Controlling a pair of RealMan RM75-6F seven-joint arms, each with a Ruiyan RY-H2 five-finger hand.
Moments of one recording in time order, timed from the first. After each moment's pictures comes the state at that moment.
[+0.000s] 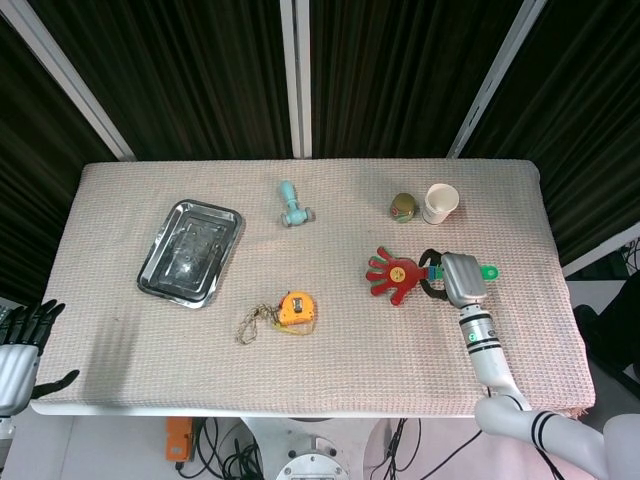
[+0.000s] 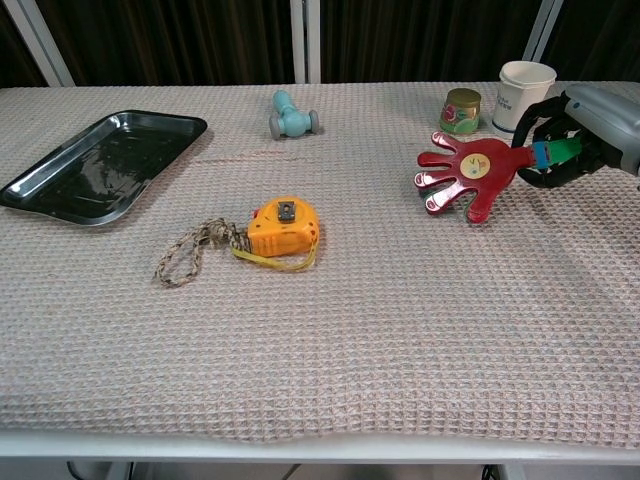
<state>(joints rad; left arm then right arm) -0.04 -1.17 0.01 -1.41 1.57 1.55 -0.12 0.56 -1.66 0.20 -1.18 -1.21 1.13 0.02</state>
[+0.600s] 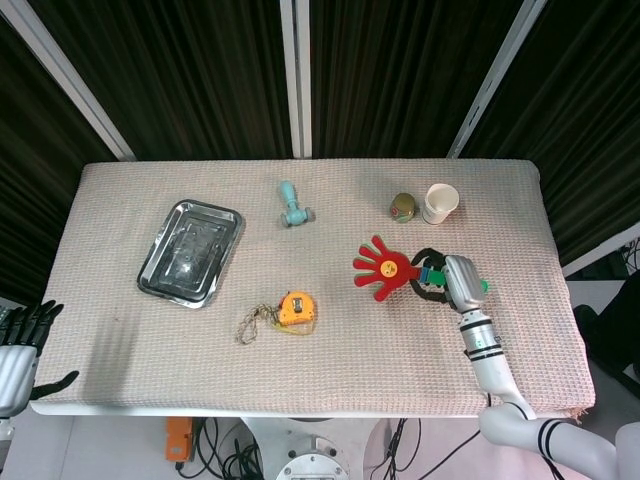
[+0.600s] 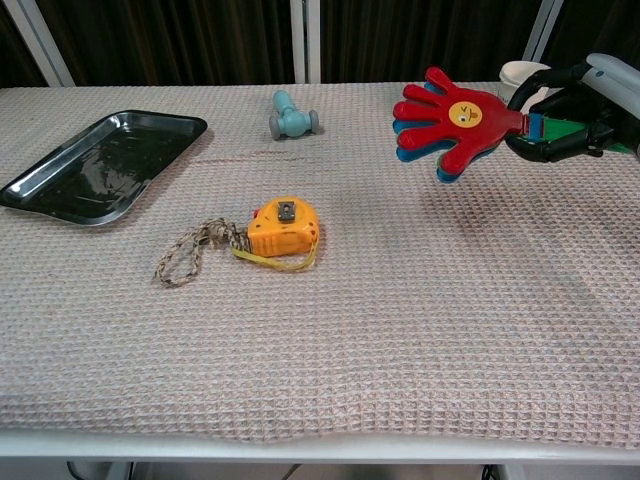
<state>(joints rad) -0.03 -1.16 0.01 -1.44 1.57 1.55 -0.12 0.52 -1.62 0.22 -1.26 -1.33 1.19 0.40</state>
